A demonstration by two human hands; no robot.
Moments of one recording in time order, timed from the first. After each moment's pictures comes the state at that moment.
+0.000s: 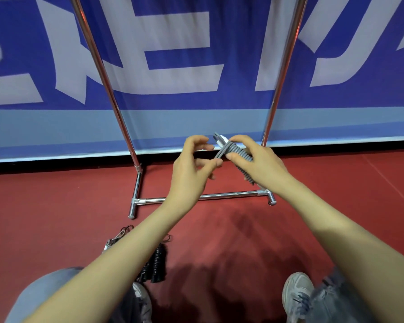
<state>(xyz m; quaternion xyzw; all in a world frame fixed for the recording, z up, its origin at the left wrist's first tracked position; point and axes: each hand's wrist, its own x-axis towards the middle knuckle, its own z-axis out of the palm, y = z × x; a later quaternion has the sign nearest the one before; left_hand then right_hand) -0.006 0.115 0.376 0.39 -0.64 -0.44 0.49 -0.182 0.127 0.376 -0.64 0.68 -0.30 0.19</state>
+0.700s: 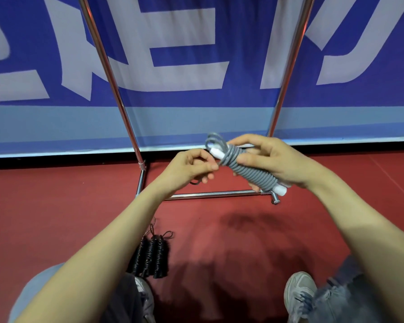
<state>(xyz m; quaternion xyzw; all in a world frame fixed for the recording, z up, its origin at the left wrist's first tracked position) 0.022 0.082 0.372 0.40 -0.66 -0.58 0.28 -0.192 0.147 0.414 -0.62 0.44 -0.36 0.54</state>
